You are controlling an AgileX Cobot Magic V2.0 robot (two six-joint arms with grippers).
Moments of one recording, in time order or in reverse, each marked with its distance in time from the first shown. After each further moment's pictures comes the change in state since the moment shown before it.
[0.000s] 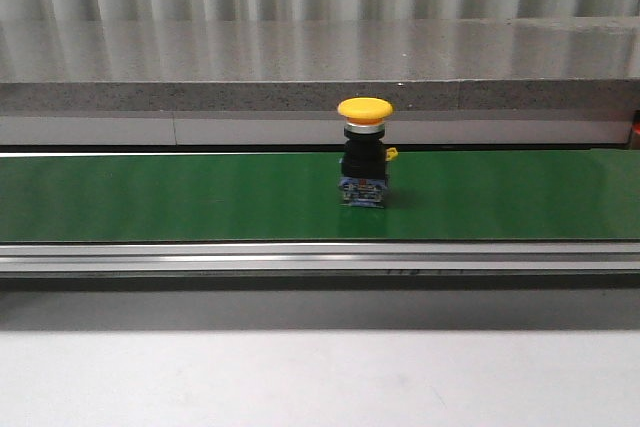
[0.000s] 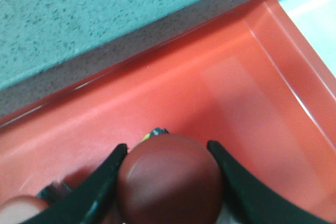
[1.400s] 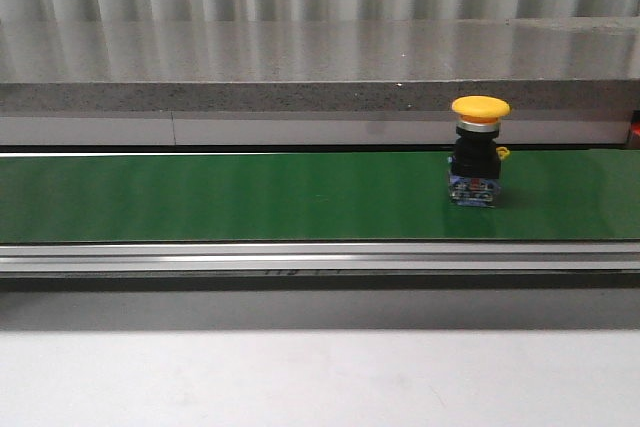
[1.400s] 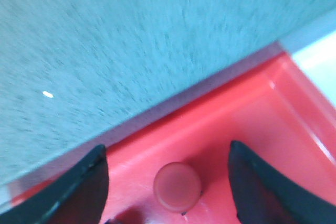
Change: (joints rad) left arm 0.000 0.000 0.000 0.000 0.000 0.000; right arm 0.010 -0.048 -0.071 0.093 -0.021 -0.001
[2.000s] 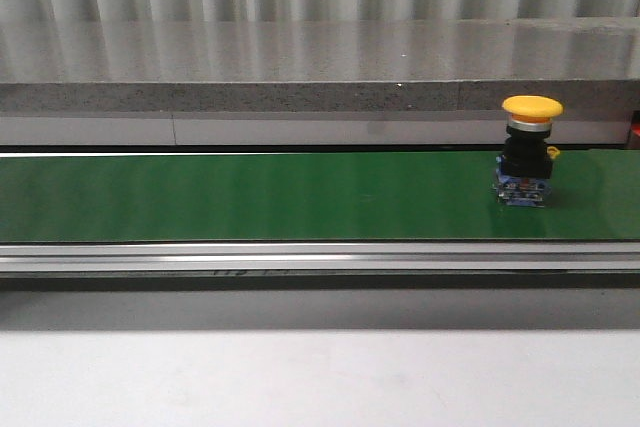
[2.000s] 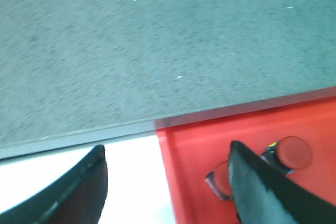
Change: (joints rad) left arm 0.000 0.000 0.000 0.000 0.000 0.000; right arm 0.249 -0.256 0.102 0.000 0.129 -0.082
